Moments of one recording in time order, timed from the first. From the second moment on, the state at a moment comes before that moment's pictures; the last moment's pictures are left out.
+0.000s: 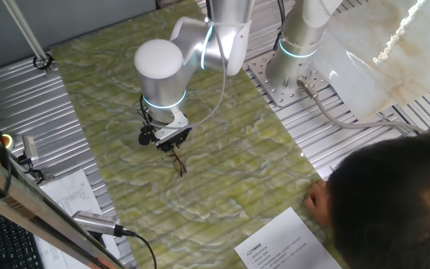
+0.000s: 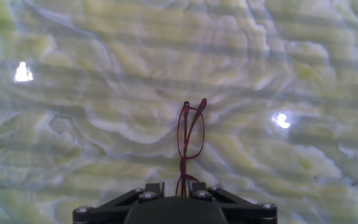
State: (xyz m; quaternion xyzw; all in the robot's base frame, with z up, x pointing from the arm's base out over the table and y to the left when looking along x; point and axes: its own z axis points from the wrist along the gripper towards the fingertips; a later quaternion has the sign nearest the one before) arm 0.503 0.094 0.030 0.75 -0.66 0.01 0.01
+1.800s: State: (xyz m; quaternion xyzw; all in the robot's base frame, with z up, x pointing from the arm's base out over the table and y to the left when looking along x) arm 0.510 0.092 0.043 0.73 -0.68 0.01 0.00
